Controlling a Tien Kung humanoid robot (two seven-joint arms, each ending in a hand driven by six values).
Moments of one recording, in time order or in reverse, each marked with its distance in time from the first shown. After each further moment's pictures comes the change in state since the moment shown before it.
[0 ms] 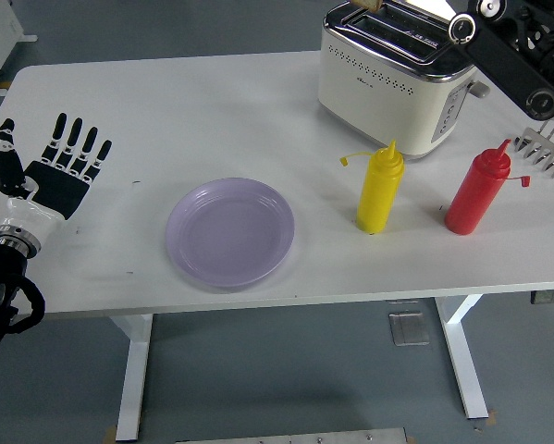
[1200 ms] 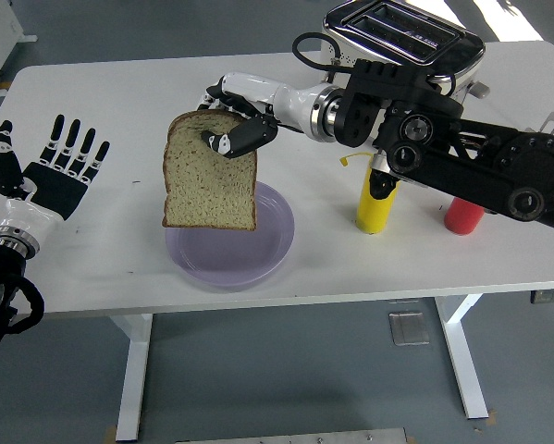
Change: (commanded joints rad) left arm 0.004 -0.001 -0.001 0.003 -0.001 -0.001 0.000; right arm -0.102 0.074 -0.259 0.357 0.591 0.134 -0.126
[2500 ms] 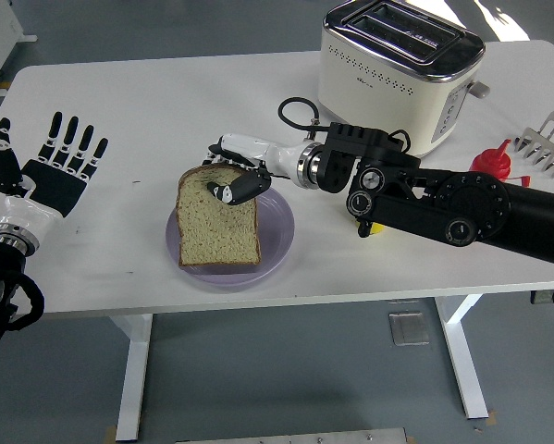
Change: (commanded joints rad) left arm -0.011 -0.005 -0.004 0.014 0.000 -0.002 -0.002; right arm -0.017 0.095 -0.205 -0.231 -0.015 -0.044 0.206
